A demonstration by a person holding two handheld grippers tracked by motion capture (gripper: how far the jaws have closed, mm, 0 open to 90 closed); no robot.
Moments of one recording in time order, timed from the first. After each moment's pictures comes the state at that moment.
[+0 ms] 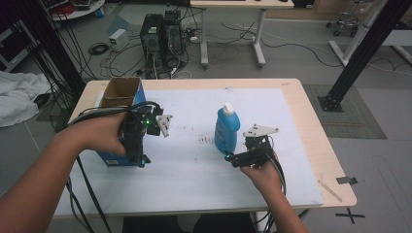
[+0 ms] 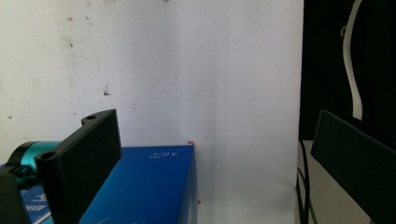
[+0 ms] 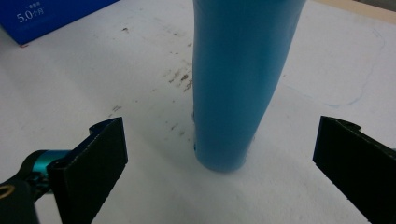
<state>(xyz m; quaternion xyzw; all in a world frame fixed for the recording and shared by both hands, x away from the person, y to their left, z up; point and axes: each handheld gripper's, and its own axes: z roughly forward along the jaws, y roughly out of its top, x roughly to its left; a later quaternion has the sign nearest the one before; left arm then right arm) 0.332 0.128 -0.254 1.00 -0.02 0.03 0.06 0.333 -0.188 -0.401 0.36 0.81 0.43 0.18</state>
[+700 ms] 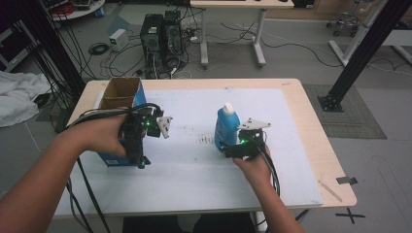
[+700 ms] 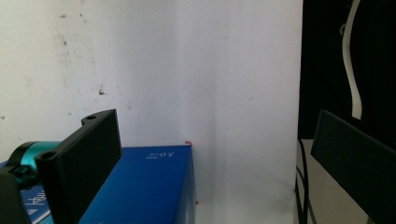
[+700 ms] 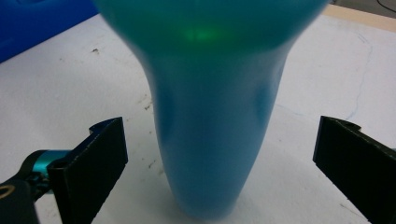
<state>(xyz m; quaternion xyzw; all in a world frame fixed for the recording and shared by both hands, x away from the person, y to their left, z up) 0.332 0.128 -0.257 1.00 -0.02 0.03 0.06 0.358 -0.172 -0.411 0.40 0.79 0.43 0.20</state>
